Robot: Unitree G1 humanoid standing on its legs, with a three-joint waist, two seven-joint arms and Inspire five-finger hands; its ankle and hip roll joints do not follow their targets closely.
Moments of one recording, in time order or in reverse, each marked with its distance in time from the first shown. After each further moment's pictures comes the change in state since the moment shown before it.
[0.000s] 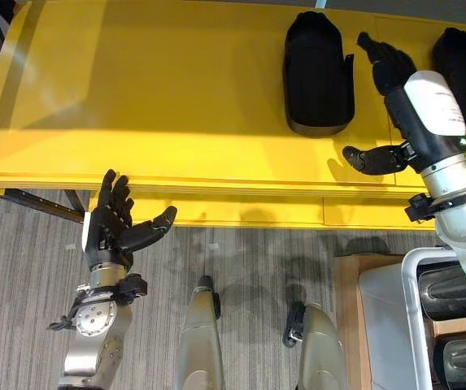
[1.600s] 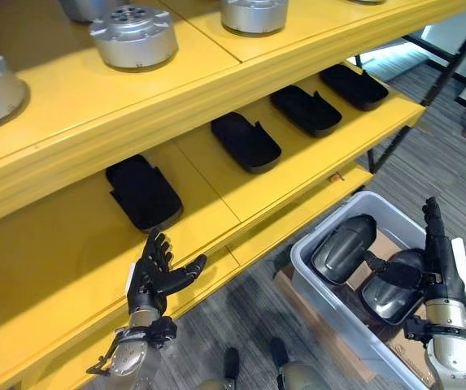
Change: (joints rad) left arm 0.167 -0.224 -0.071 0.047 0.074 0.056 -0.099; right arm 0.697 0.602 -0.269 0.000 0.289 -0.067 0.006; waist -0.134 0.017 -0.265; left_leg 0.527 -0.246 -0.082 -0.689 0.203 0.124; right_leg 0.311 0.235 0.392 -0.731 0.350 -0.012
